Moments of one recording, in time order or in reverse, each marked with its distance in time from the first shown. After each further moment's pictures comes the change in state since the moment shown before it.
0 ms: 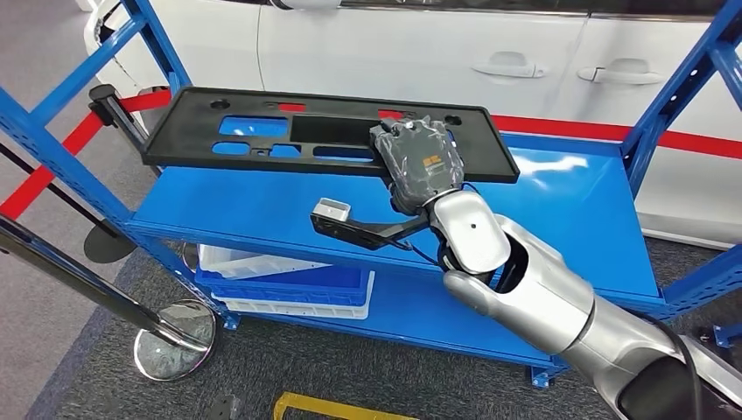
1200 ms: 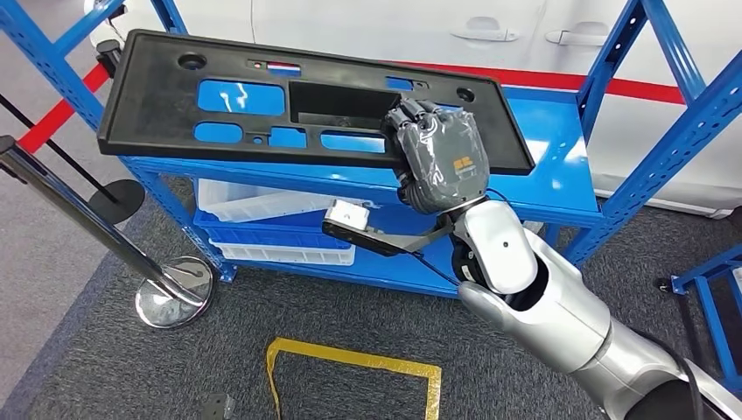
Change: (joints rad) left arm -0.011 0.017 -0.008 0.002 -0.001 -0.005 0.005; right arm 0.105 -0.027 -0.128 -0.135 0.106 -0.150 -0.056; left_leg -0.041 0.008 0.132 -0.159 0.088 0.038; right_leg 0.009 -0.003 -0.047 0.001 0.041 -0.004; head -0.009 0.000
